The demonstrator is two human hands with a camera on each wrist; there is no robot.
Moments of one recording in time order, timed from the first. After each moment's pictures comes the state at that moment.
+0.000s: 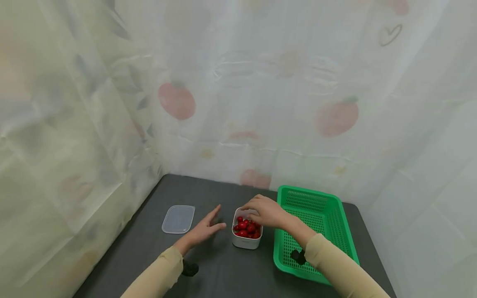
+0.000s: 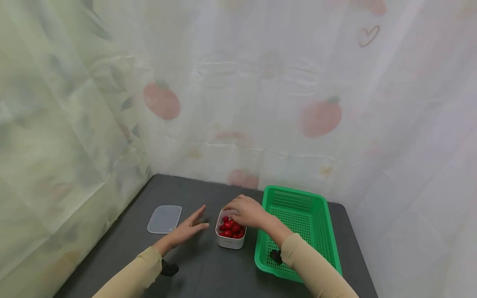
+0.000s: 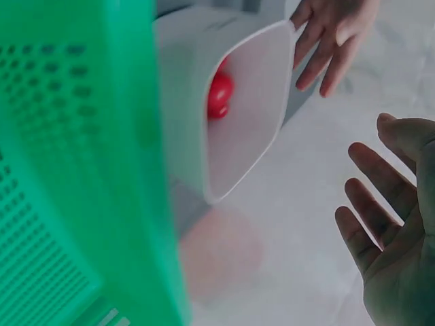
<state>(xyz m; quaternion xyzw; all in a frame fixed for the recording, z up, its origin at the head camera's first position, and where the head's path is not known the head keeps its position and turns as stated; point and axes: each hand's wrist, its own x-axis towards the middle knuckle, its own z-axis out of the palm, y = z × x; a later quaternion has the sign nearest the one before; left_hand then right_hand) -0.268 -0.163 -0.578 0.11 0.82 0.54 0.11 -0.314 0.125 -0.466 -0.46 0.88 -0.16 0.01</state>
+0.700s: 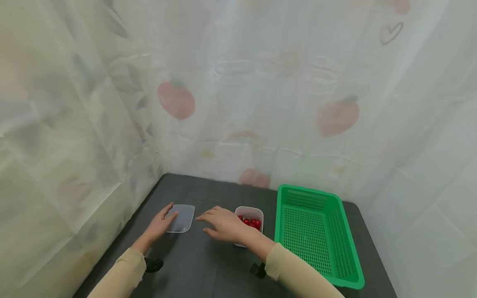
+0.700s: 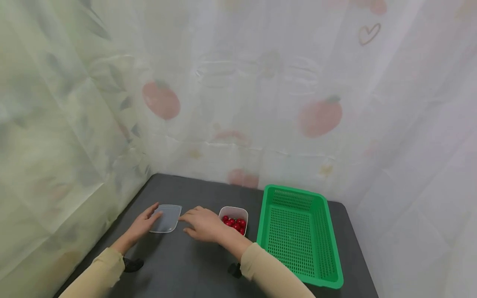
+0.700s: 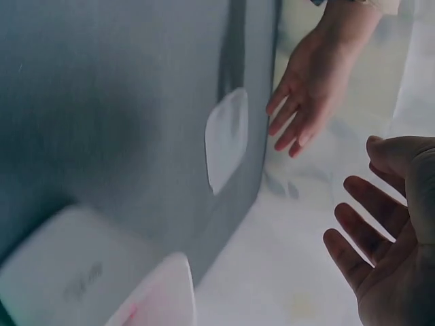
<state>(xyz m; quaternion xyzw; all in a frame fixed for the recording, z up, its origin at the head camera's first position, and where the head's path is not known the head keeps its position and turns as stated) -0.252 -0.297 -0.565 -0.01 0.87 0.48 0.02 -0.264 0.009 -0.474 -0.51 0.85 -0.13 -0.02</state>
